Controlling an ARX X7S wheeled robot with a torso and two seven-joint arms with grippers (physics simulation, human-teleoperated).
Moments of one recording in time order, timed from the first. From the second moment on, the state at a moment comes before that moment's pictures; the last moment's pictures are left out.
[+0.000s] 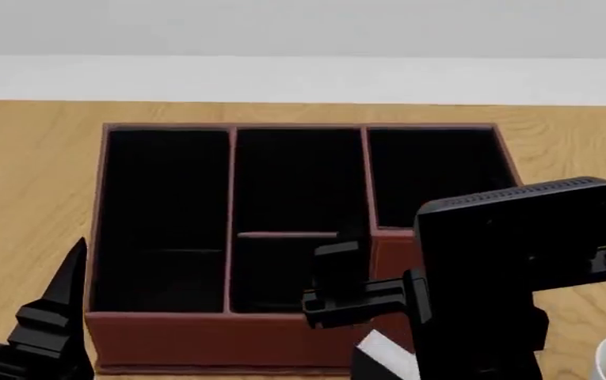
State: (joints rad) left arm -0.52 -0.48 -0.06 0.96 -1.30 -1.22 -0.84; right arm 0.60 0.19 -0.07 -0.95 0.20 1.42 0.09
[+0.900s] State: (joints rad) left arm -0.49 -0.50 -0.02 0.95 -1.24 -1.16 -0.81; right arm 0.75 0.44 0.00 -0.90 1.16 1.50 0.75
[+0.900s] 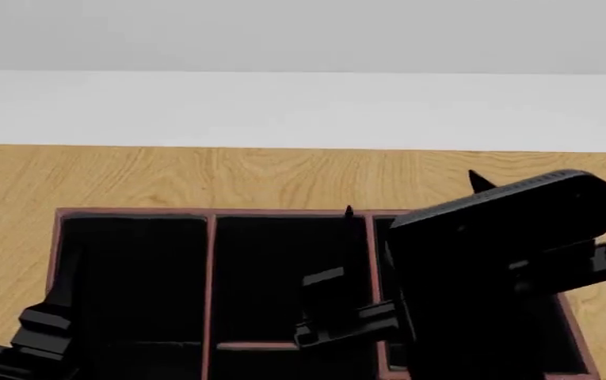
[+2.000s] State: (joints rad) left arm -0.52 -0.51 0.04 0.92 -1.22 -1.12 -0.81; right arm 1.14 0.99 -0.58 -0.96 2.49 1.07 1.48
